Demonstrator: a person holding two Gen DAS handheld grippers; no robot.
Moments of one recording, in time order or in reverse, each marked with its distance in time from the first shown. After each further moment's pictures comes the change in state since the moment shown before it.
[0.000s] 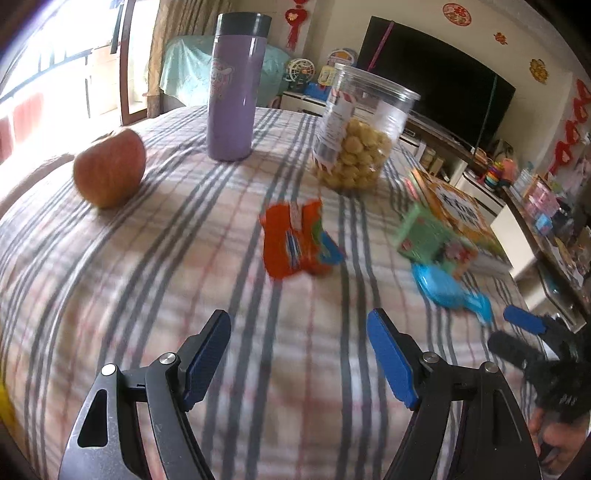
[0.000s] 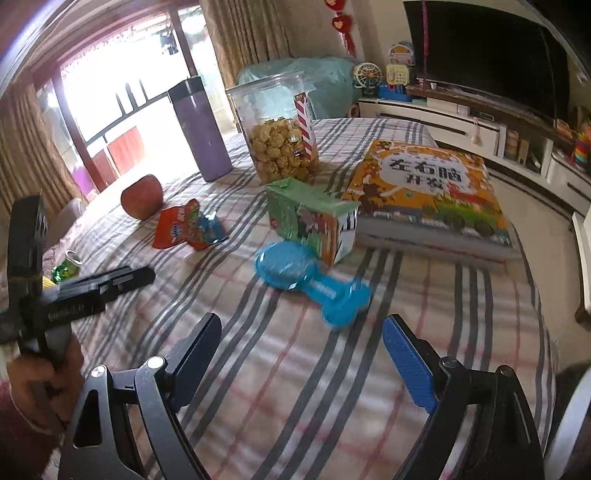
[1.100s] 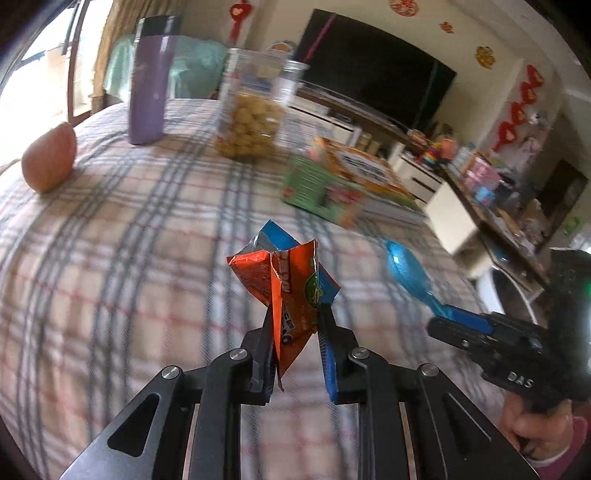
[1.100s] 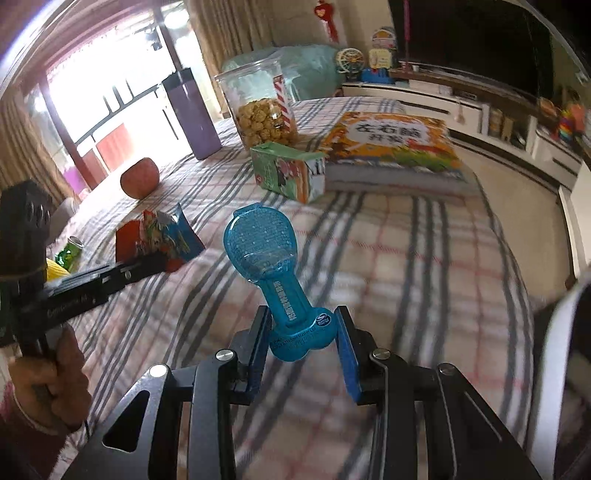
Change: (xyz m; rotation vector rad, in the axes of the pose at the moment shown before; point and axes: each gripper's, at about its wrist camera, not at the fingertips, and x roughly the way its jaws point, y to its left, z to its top) left arm -0.022 -0.054 -0.056 0.090 0.033 -0.238; right arm -0.048 -0.010 -0.052 0.077 0.048 -0.026
